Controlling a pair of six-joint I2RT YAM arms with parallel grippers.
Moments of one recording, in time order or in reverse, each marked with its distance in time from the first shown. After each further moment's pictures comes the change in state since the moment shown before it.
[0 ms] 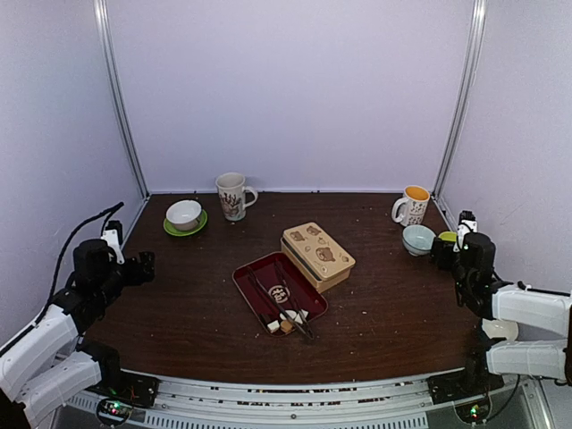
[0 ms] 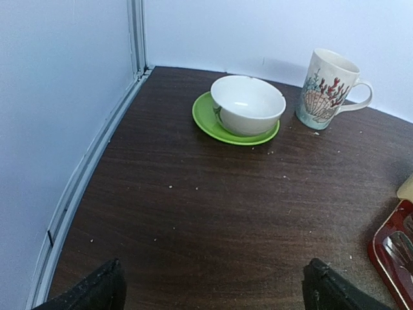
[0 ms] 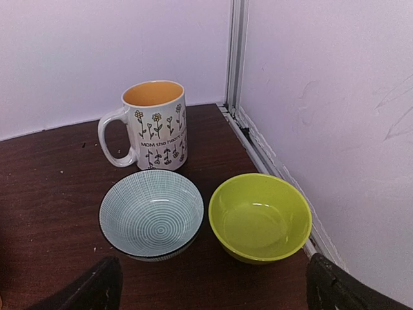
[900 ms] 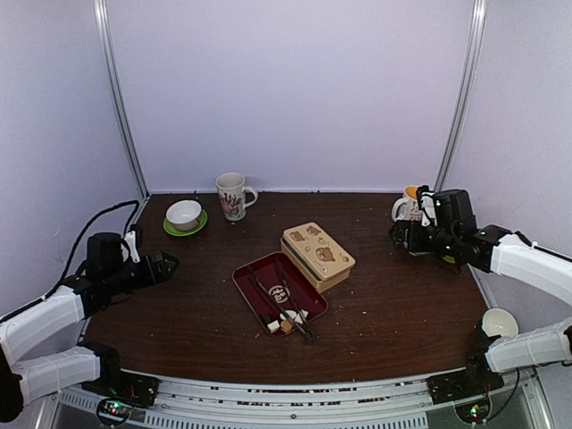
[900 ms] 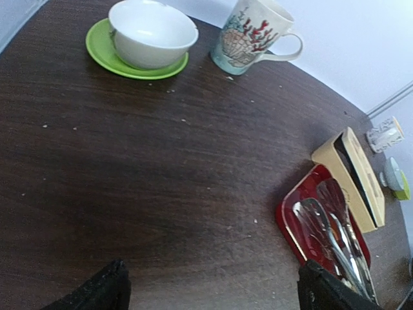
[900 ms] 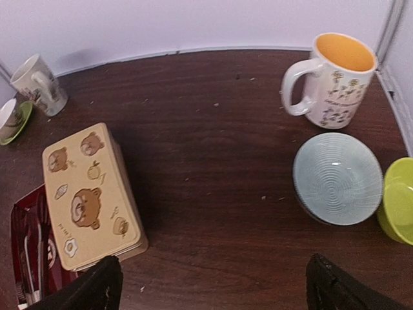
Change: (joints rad) left arm 0.000 0.219 0.055 0.022 0.389 -0.244; right arm 0.211 0.112 0.489 -0.676 -0.267 0.197
